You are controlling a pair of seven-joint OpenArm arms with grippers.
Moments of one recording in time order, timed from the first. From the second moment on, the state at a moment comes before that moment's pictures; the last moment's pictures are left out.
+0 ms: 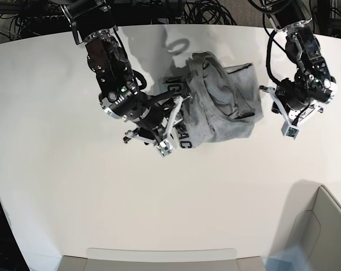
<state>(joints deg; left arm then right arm) 2.5 -10.3 -25.2 104.8 -16.0 -33.6 78.1 5.4 4.5 -24.1 104.0 12.7 11.2 -59.9</state>
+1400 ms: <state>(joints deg) -7.2 -2.9 -25.3 92.6 -15.4 -33.5 75.7 -2.8 8.1 -17.7 103.9 12.9 11.4 -59.8</state>
